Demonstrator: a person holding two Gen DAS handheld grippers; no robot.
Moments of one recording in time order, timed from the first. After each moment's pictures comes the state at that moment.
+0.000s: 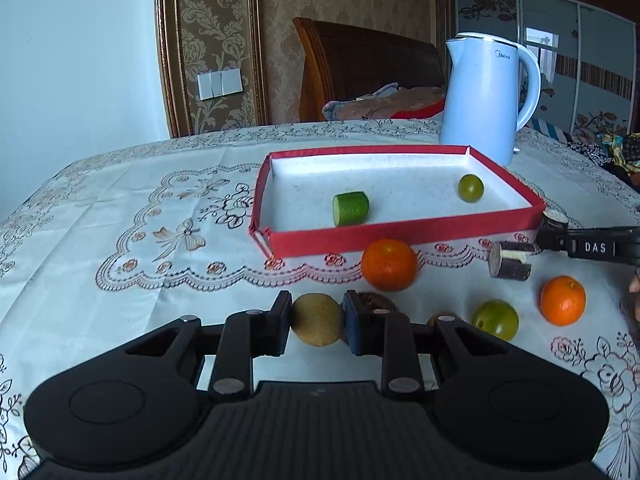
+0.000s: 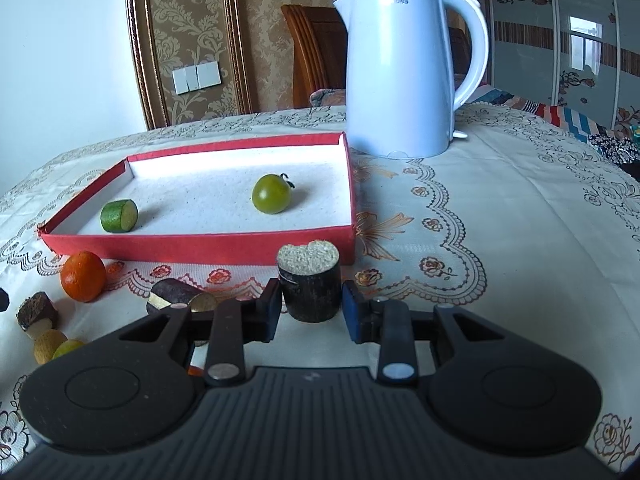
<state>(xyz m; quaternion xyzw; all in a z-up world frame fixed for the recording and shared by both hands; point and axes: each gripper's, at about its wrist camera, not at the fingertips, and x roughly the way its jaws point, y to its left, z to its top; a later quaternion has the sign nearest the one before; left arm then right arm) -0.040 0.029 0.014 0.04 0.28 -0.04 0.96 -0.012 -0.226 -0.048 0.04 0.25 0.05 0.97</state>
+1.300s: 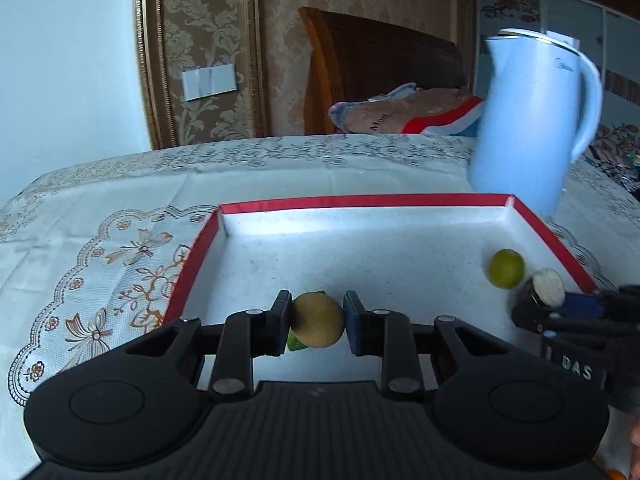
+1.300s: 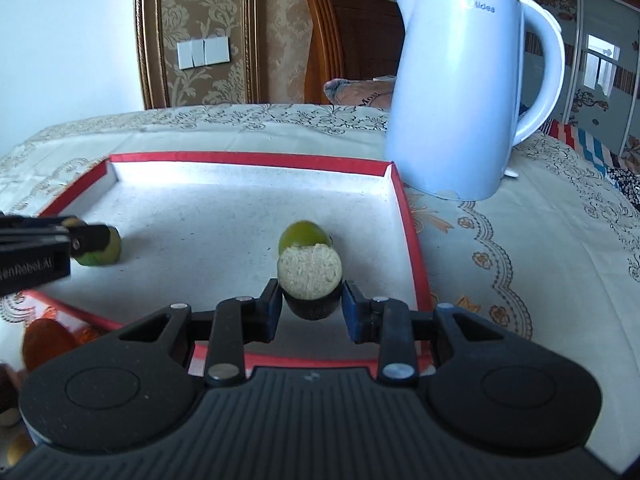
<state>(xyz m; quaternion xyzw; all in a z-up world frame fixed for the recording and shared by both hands) 0.111 -0.018 0.016 0.02 0.29 -0.01 0.96 0.084 -0.177 -0.035 -0.01 0.29 0.05 0.96</state>
